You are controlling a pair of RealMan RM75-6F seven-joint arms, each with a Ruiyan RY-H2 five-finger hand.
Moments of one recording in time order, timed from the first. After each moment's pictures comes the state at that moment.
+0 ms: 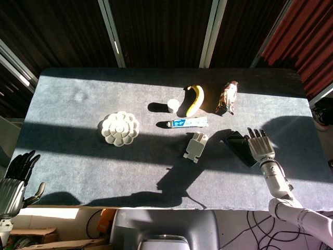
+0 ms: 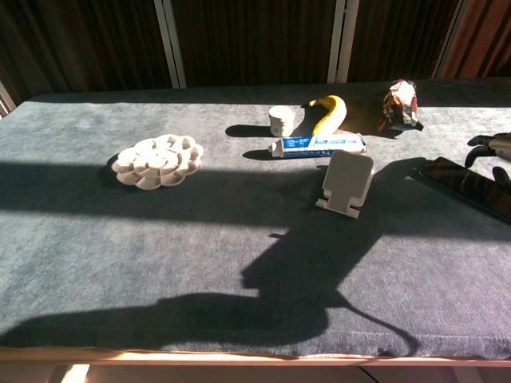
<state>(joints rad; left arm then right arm) -0.10 -1.16 0.00 -1.47 1.67 1.61 -0.16 0.60 -1.47 0.12 -1.11 -0.94 0.77 -0.51</state>
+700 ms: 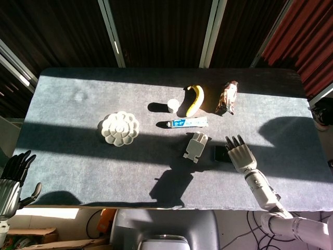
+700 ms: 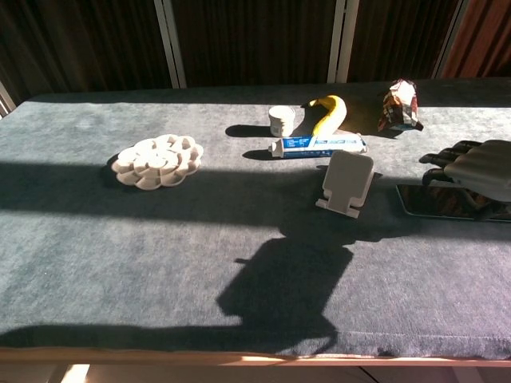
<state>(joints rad) -0.09 -1.15 0.00 -1.47 1.67 1.63 -0.18 0.61 -1.47 0.00 -1.32 -1.05 0.93 -0.76</state>
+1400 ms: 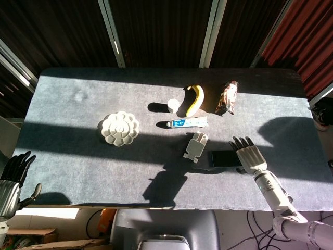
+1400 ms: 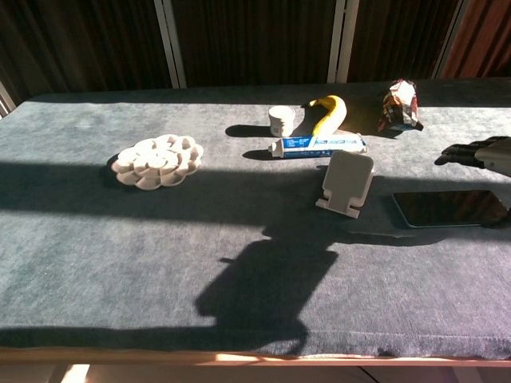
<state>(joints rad) -0.09 -1.14 0.00 -1.47 1.68 1.64 -0.19 0.57 -1.34 0.03 -1.42 -1.08 0.88 -0.48</state>
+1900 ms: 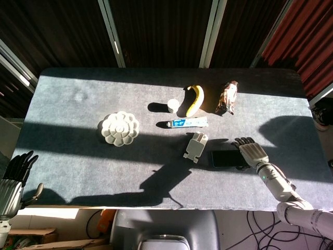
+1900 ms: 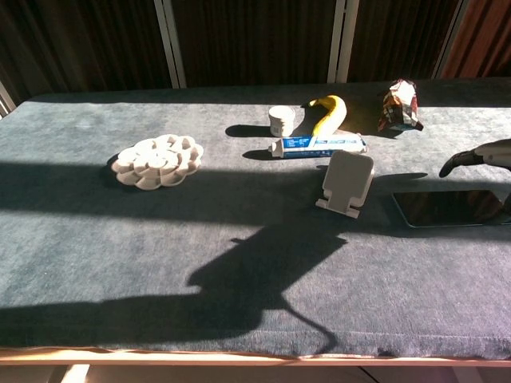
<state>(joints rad) -0.10 -1.15 0.00 -1.47 1.67 1.62 -0.18 0.64 -1.31 0.06 -1.33 -1.05 0.65 -0.24</state>
